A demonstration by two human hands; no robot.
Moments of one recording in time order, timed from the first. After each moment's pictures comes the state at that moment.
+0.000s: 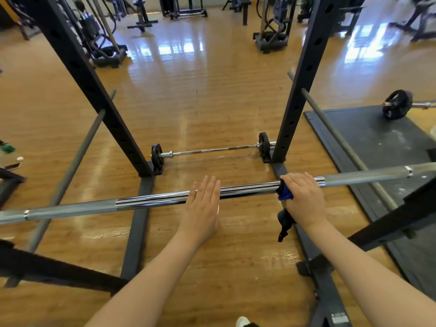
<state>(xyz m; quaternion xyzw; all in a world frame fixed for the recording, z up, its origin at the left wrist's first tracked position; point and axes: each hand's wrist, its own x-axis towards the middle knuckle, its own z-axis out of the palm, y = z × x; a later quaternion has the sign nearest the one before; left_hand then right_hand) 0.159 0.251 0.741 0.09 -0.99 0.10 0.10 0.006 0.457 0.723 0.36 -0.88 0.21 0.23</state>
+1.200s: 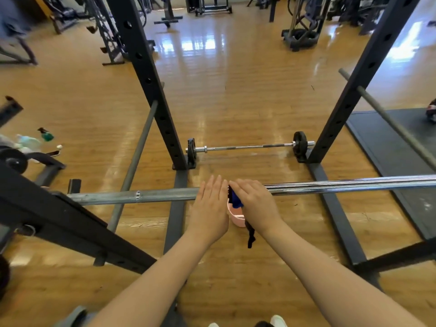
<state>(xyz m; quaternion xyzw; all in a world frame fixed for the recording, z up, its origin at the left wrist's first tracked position) 0.299 0.075 0.755 0.14 -0.99 0.00 0.06 0.190 0.173 0.718 0.52 -0.79 0.24 0.19</state>
